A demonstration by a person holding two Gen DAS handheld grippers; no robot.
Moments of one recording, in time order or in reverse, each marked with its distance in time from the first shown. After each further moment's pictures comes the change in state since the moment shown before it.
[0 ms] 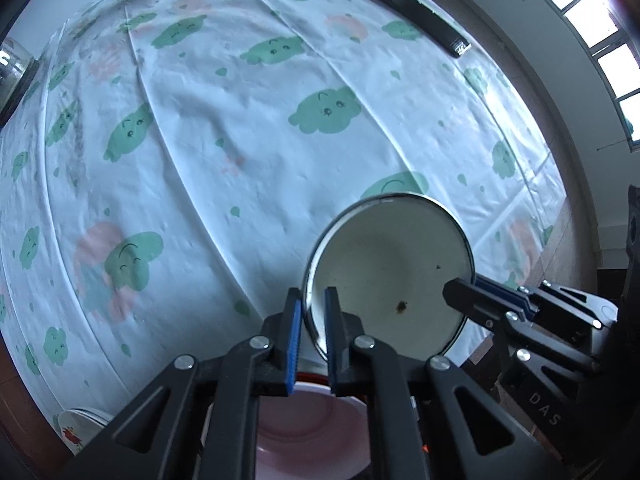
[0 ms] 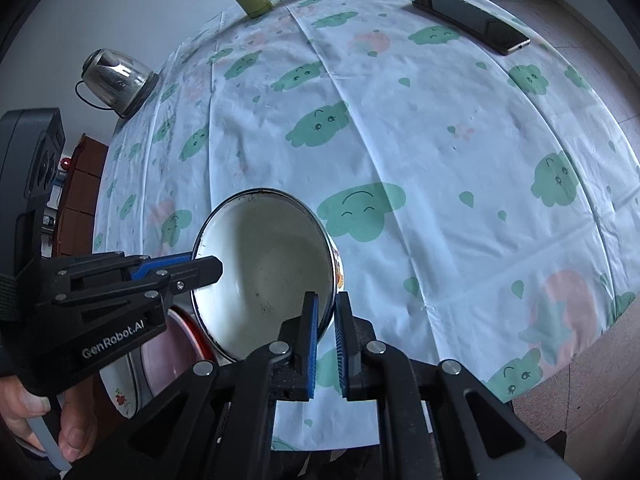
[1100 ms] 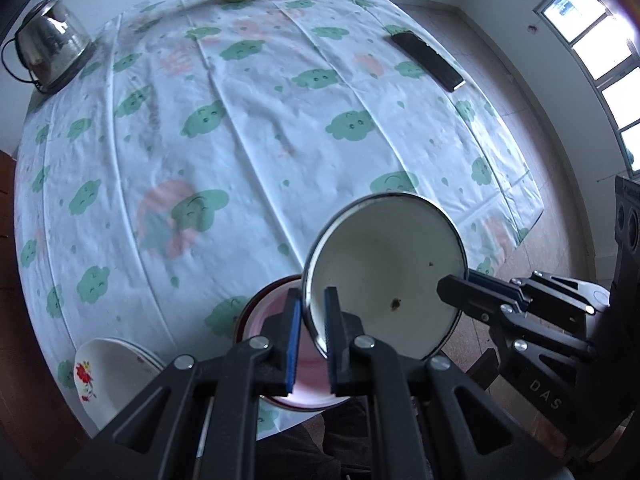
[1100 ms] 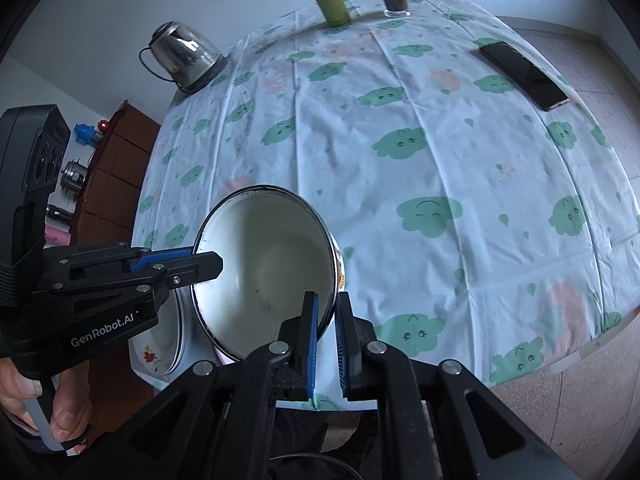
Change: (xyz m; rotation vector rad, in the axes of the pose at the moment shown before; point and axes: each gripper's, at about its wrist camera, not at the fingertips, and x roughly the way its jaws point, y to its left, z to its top) left arm -0.079 0.029 -0.060 -0.092 -0.087 0.012; right arm -0.052 0.062 -0.022 -0.176 -0.013 0.071
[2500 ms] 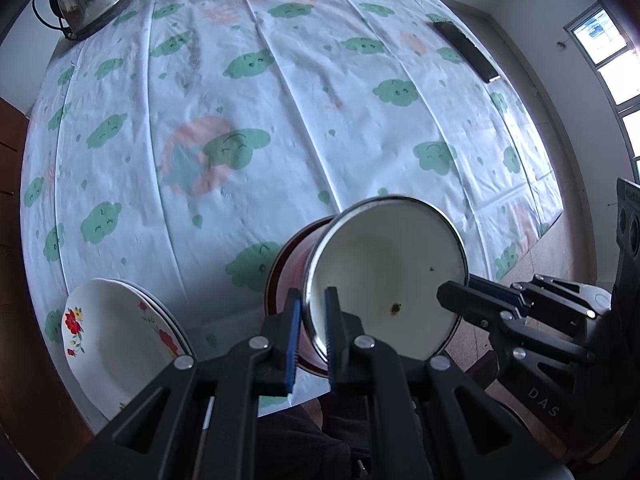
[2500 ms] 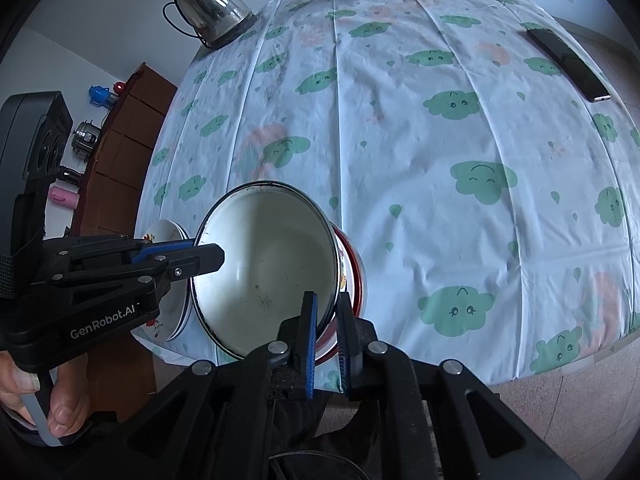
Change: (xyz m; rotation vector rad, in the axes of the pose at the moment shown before) left arm 0.018 0.031 -0.039 -0.106 0.051 0.018; right arm 0.036 0.028 -0.024 -0.074 0.102 0.038
